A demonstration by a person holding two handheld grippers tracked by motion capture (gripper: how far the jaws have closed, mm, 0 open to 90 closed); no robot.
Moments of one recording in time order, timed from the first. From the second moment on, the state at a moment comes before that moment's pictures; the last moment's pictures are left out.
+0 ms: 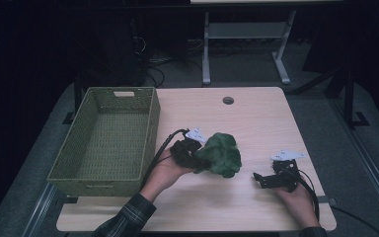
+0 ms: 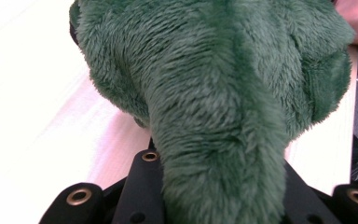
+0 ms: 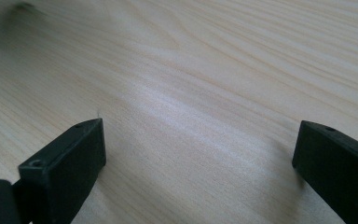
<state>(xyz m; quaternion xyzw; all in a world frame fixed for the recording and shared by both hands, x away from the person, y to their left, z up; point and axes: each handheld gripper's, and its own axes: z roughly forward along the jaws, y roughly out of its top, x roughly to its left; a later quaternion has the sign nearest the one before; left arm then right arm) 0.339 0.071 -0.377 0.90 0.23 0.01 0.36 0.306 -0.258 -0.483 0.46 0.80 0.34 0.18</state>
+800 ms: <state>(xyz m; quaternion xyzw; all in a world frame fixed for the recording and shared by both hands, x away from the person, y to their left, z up) 0.347 0.113 -0.326 0.90 0.24 0.03 0.36 0.305 -0.258 -0.483 0.46 0.80 0.34 0.18</state>
